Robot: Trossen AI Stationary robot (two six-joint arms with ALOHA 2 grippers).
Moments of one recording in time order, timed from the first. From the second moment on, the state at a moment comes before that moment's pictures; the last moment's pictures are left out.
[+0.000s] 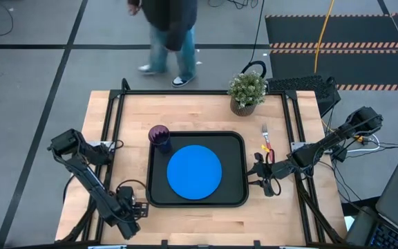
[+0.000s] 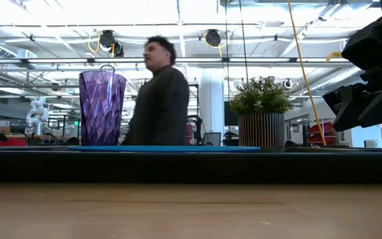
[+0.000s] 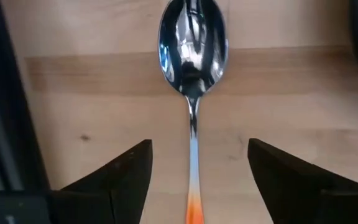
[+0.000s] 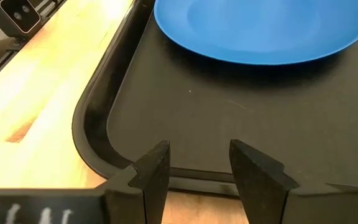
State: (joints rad) left arm -0.95 1.72 1.04 -0.94 0.06 -2.49; right arm 0.49 1.04 0.14 0.30 0.21 0.30
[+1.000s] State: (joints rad) left arm -0.96 1.58 0.86 -0.69 0.04 -2.49; right arm 0.49 1.03 0.14 0.30 0.21 0.31
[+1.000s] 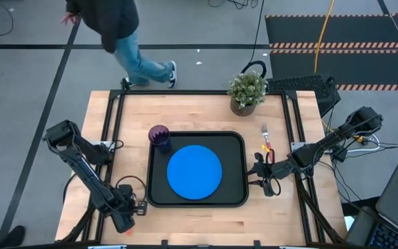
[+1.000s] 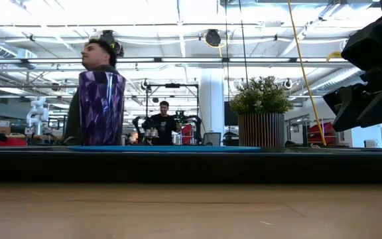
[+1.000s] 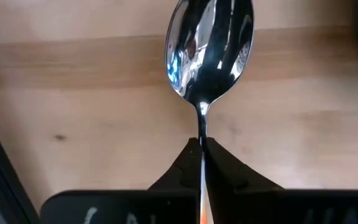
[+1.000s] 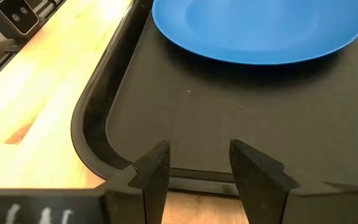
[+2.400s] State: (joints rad) left arm -0.34 1.66 1.31 -0.74 -0.11 -1.71; right arm 0.44 0.96 0.14 0.29 0.34 0.15
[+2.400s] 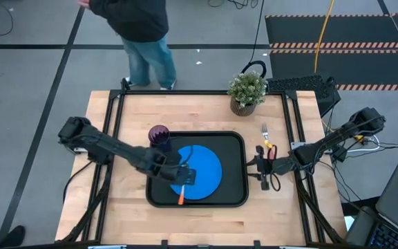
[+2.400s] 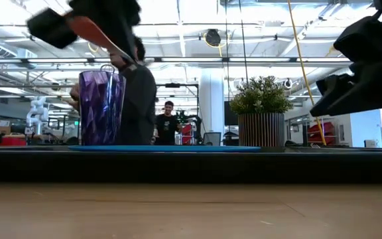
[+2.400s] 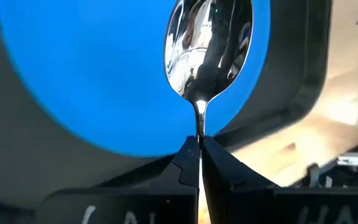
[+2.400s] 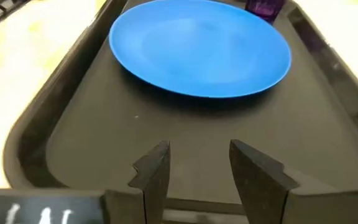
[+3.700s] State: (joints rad) left arm -0.07 2.24 1.94 -0.75 -0.05 -1.58; right arm 0.43 0.89 0.14 -0.05 0.15 0.09
